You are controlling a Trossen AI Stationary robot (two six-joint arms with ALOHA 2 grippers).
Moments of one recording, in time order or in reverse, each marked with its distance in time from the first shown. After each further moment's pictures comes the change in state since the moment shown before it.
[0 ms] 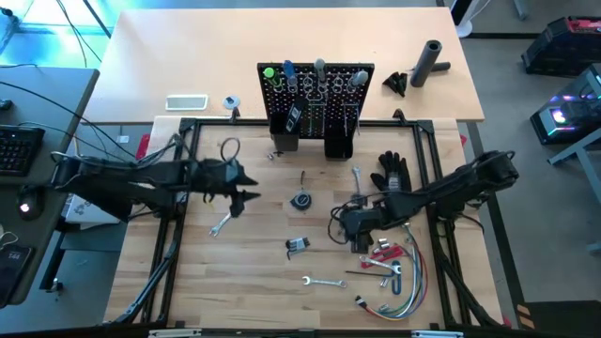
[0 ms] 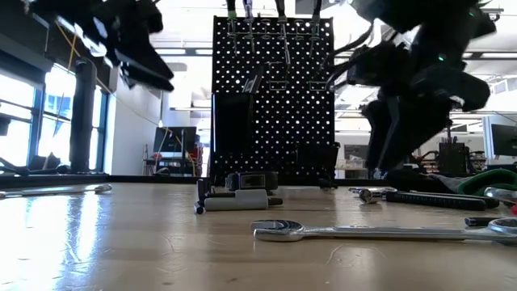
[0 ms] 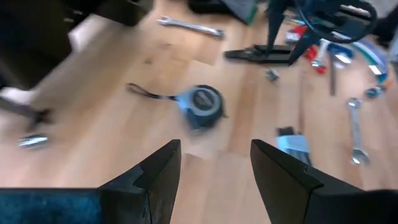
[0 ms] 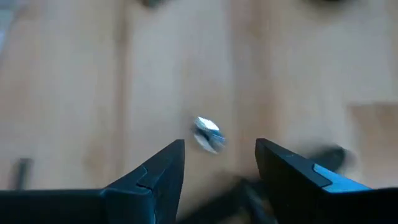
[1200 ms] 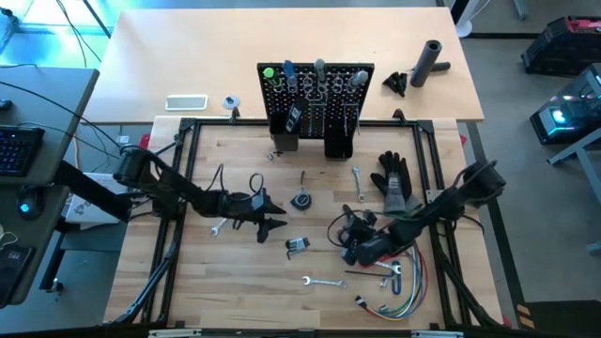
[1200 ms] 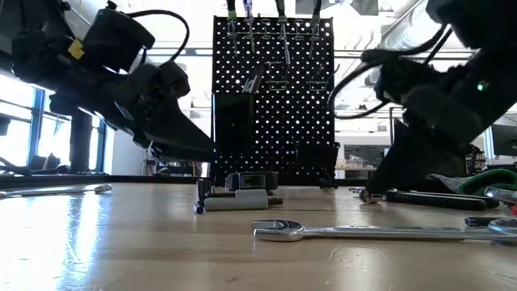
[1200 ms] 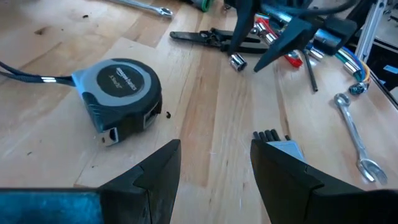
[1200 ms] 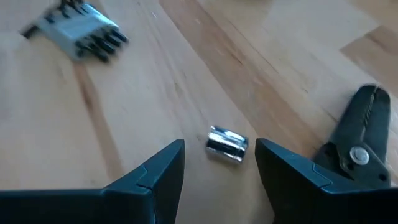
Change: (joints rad) left arm -0.154 0.745 -0.205 1.118 -0.005 -0.099; right arm 0.230 0.178 -0.108 0.316 0.461 0.633
